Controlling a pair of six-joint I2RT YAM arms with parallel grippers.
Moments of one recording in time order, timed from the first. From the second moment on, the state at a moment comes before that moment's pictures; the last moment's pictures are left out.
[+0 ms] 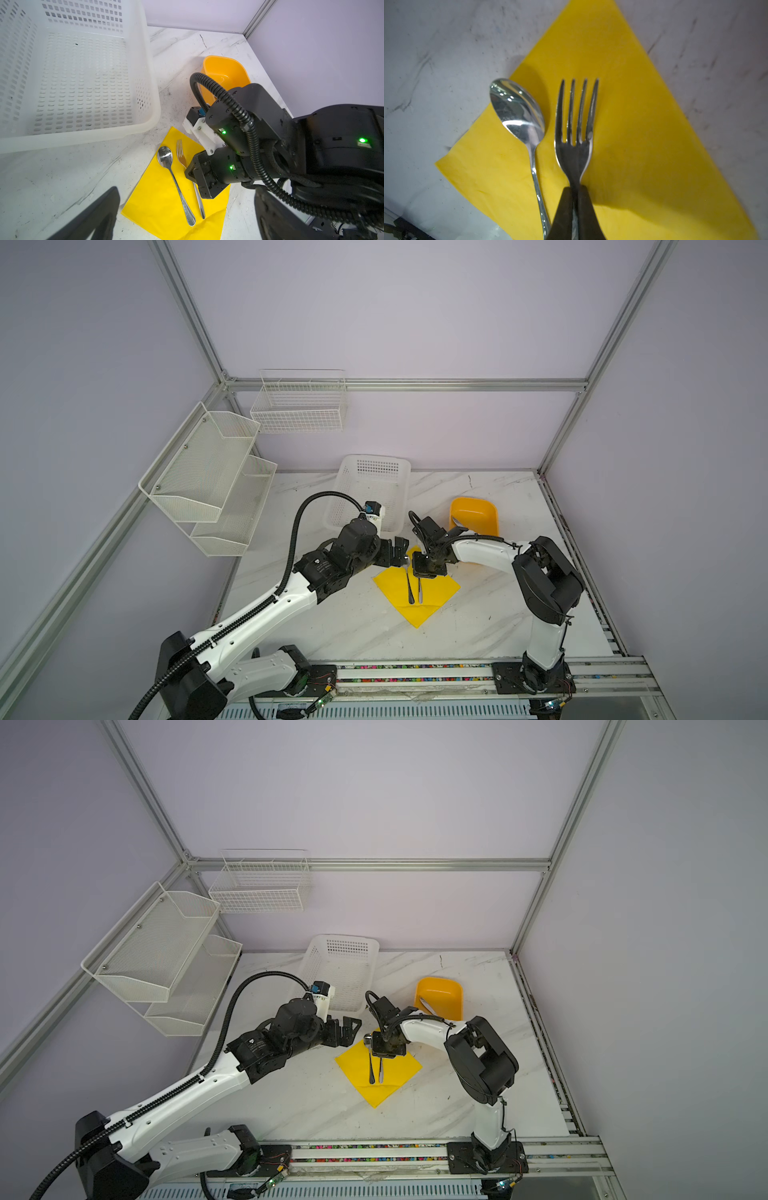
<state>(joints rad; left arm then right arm) -0.75 1.14 1.00 -0.43 -0.11 -0.49 0.72 1.88 1.20 -0.58 -0.20 0.71</state>
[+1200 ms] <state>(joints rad) -0.73 1.14 0.98 -0.43 -0.11 -0.49 0.72 1.88 1.20 -0.54 -0.21 0.77</state>
